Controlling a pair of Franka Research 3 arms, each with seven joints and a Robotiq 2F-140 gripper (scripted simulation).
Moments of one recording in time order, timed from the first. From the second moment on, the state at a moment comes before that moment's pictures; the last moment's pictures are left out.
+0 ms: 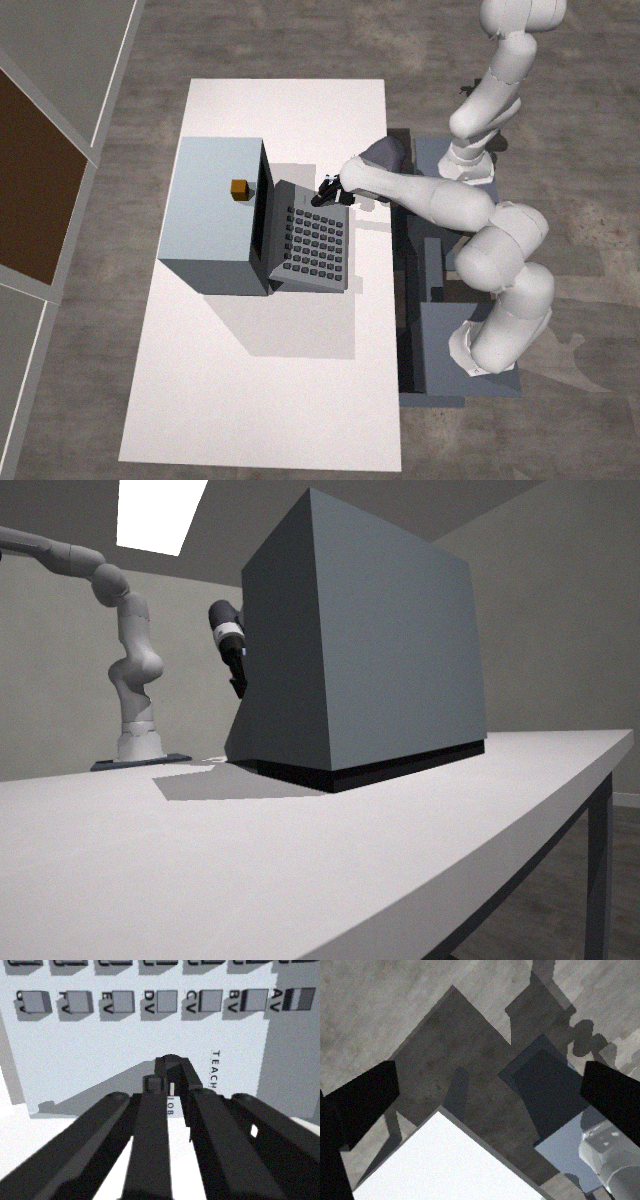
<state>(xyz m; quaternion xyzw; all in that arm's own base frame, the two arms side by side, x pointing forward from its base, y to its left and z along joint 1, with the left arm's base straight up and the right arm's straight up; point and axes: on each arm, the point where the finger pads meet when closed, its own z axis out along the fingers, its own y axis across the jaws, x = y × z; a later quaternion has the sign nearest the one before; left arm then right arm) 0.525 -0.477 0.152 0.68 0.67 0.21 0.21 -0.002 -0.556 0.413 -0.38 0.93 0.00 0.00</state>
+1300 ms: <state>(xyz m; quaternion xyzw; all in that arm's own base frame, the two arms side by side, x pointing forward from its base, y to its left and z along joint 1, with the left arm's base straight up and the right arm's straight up) 0.524 -0.478 0.152 0.69 0.66 0.21 0.20 -0.002 -0.556 0.413 -0.38 0.93 0.00 0.00</state>
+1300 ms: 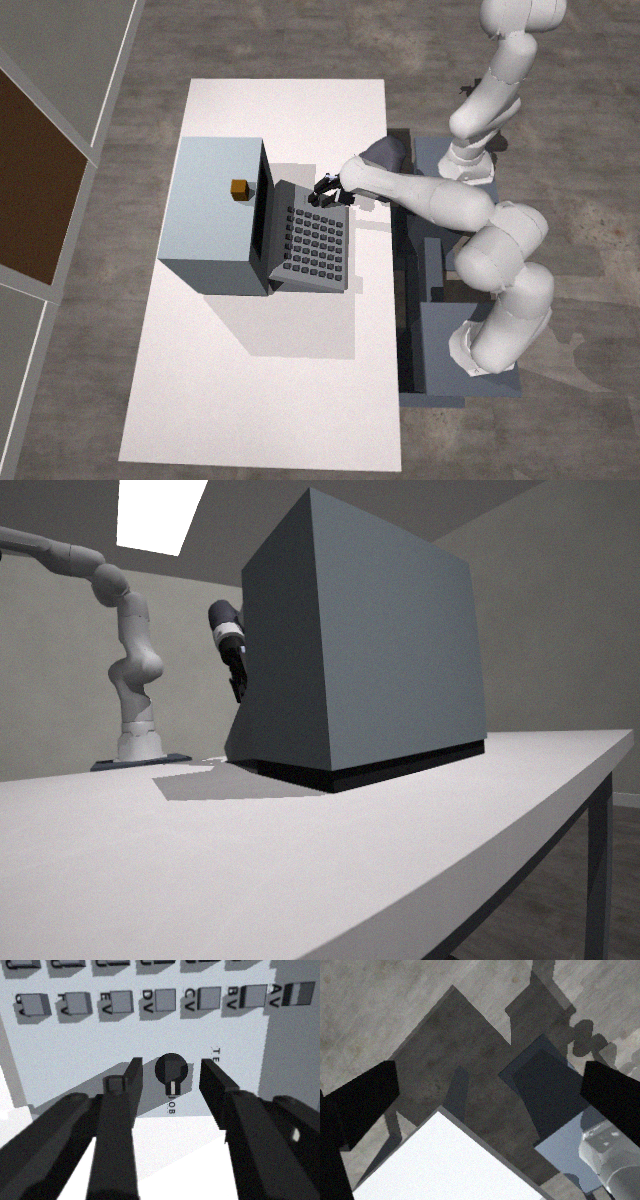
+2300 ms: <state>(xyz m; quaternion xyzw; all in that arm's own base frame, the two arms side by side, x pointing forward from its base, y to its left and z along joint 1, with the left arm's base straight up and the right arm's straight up) 0.505 -0.480 0.184 0.69 0.66 0.21 0.21 -0.002 -0.556 0.413 -0.38 0.93 0.00 0.00</state>
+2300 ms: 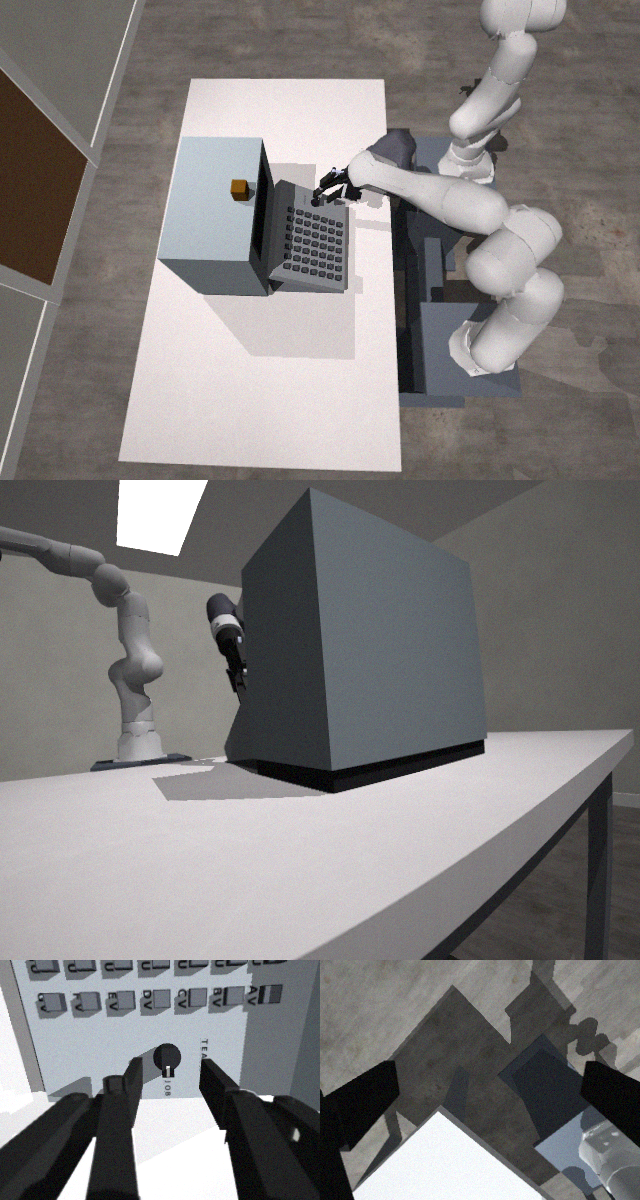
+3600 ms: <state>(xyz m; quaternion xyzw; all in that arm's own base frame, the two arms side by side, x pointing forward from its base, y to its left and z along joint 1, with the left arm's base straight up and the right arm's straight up) 0.497 -0.478 0.195 0.69 0.66 0.21 0.20 -0.002 -0.556 0.413 -0.38 0.93 0.00 0.00</state>
